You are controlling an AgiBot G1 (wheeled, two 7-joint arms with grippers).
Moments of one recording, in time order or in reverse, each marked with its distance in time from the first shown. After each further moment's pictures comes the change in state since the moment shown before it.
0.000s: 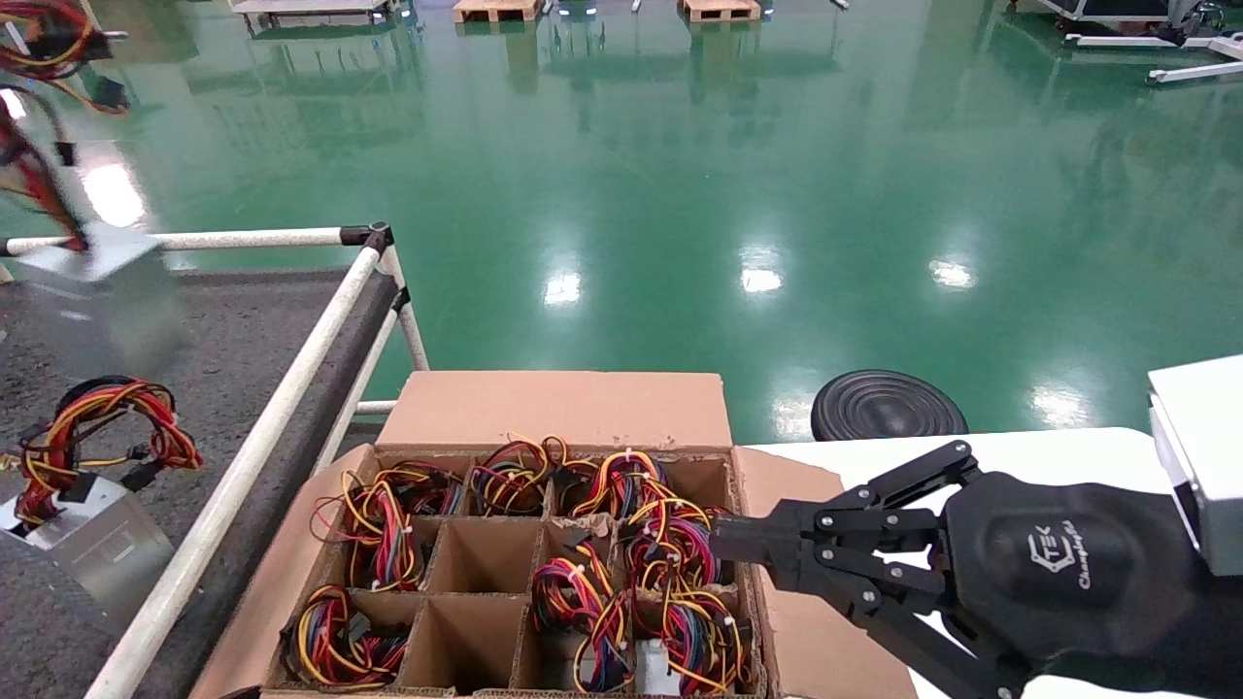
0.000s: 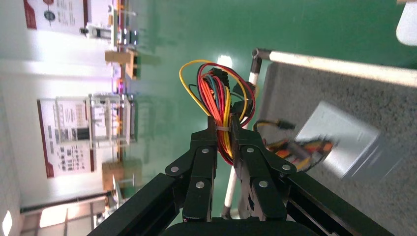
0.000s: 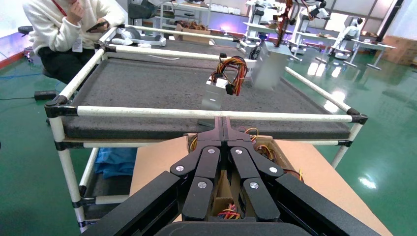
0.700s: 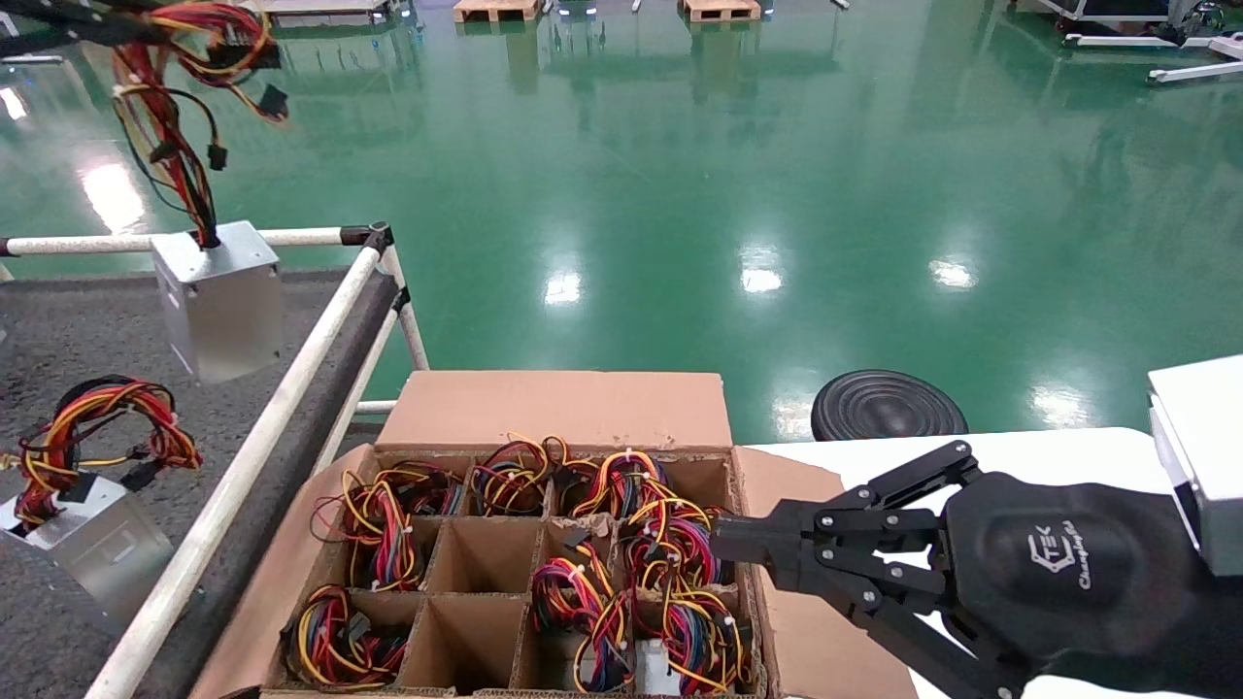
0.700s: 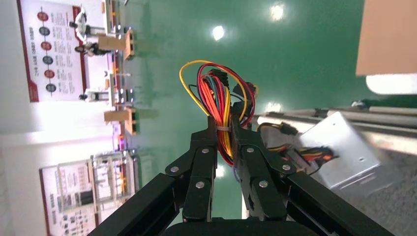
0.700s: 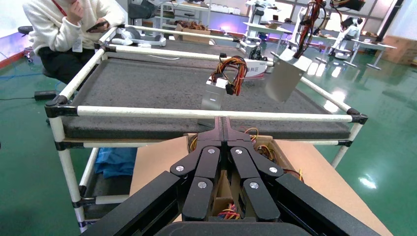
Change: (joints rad) left arm 0.073 0.048 -0.053 -0.120 -0.085 0.082 0.003; right arm 0.000 0.000 0.000 0.000 0.000 0.000 0.000
